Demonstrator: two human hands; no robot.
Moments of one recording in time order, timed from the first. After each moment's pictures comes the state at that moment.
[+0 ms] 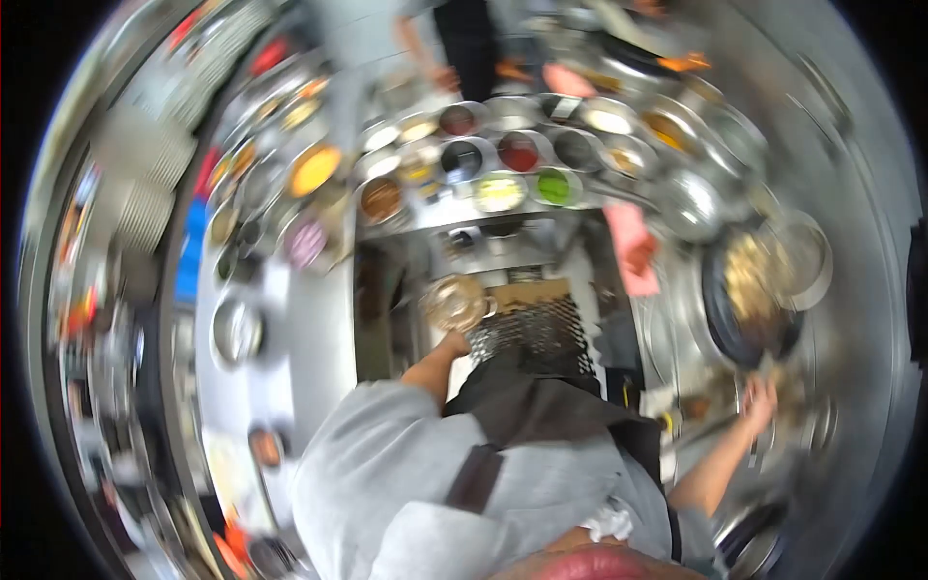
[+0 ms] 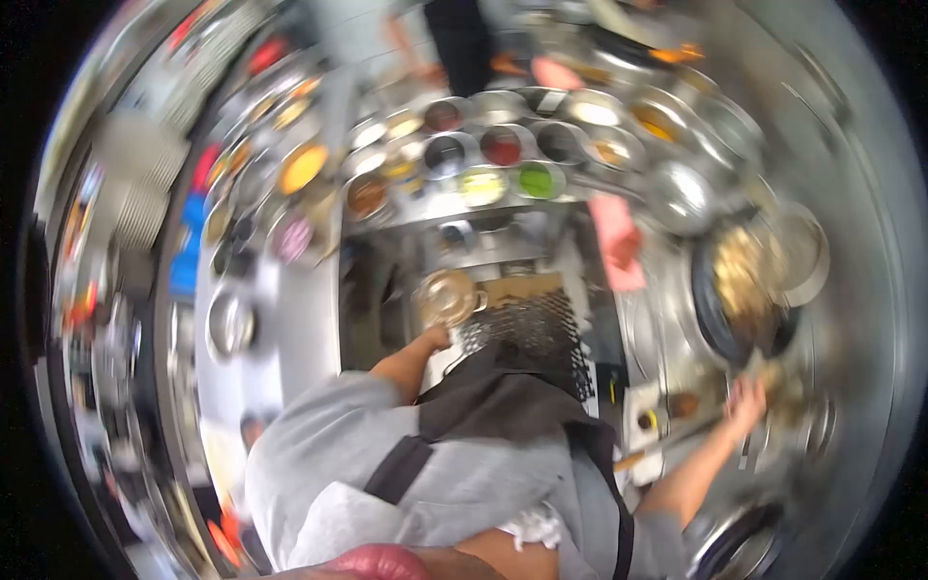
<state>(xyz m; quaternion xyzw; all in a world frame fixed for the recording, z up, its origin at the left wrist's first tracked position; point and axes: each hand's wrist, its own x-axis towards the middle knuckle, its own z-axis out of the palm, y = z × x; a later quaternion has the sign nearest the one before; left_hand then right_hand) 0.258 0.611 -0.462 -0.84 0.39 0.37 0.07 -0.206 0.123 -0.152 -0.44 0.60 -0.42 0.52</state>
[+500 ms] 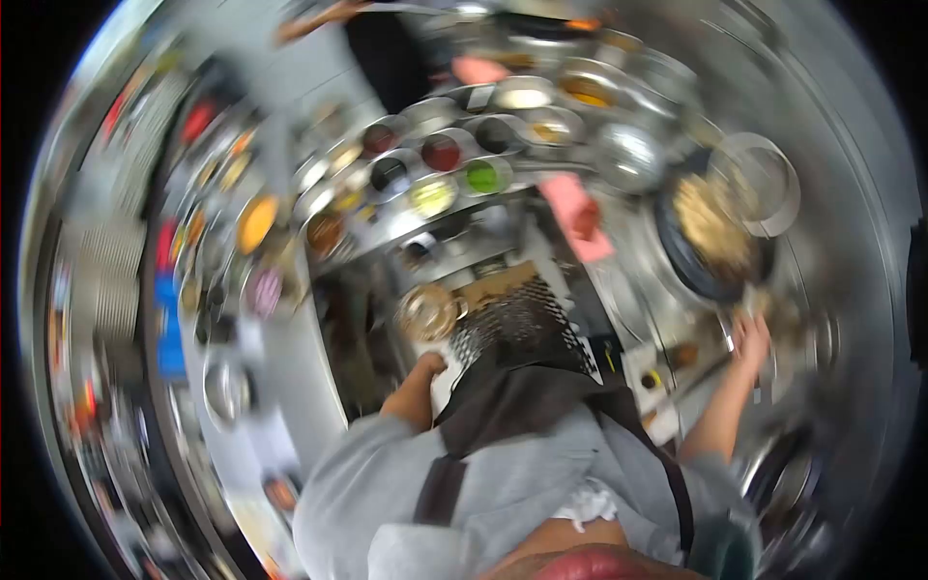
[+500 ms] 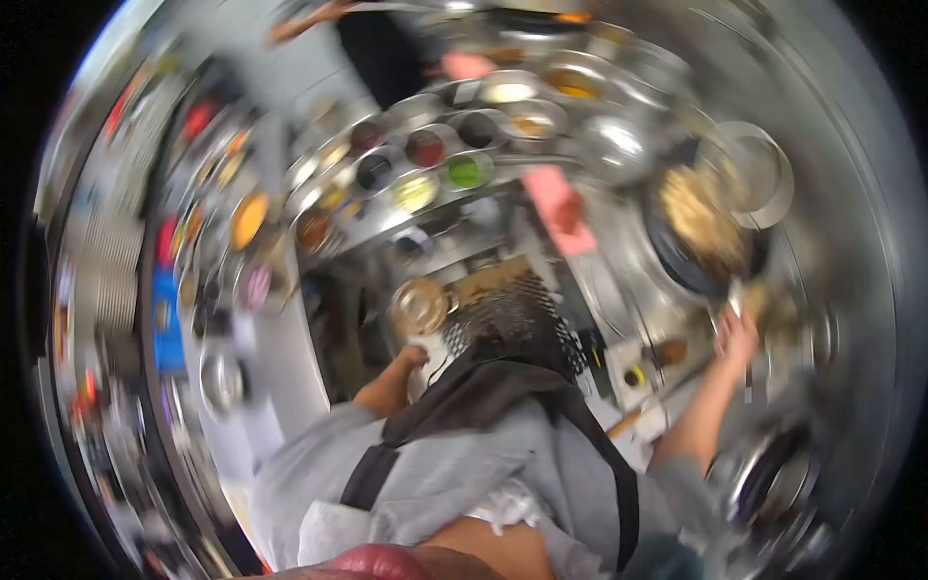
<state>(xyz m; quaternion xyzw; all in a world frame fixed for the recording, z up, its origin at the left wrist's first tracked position) 0.239 0.618 -0.459 -0.80 0.33 0.49 0.07 -0.197 0.142 -0.113 -0.45 0.57 -0.44 0.53</state>
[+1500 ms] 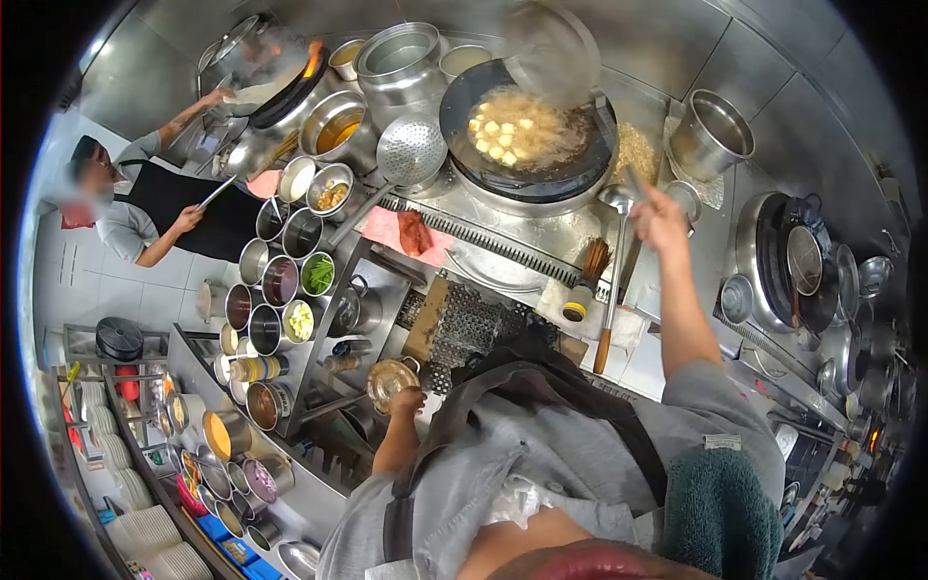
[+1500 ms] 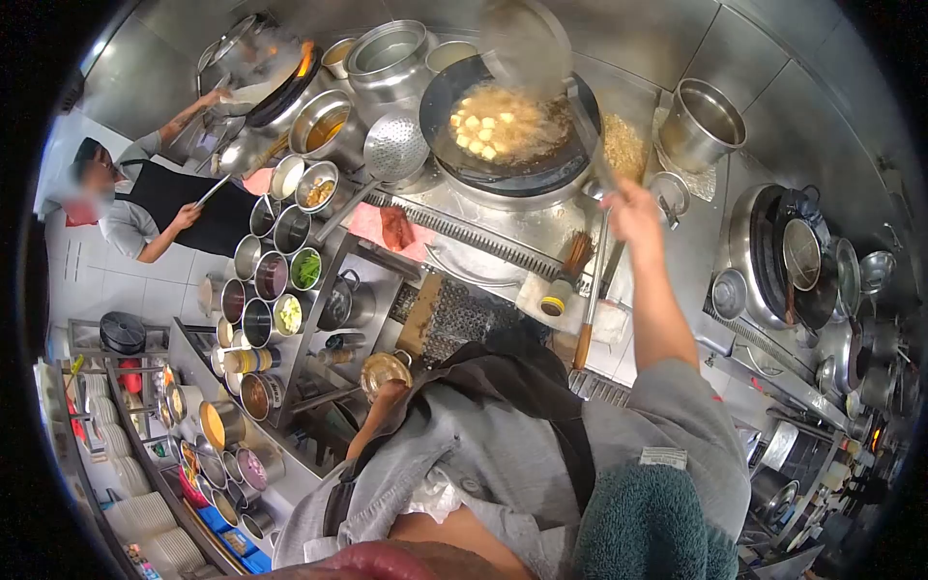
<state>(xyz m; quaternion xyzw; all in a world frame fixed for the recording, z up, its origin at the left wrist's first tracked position) 0.228 0.506 -0.434 -0.79 0.15 0.59 -0.07 -0.272 0.151 -0.107 -0.50 0.61 -0.41 0.45</state>
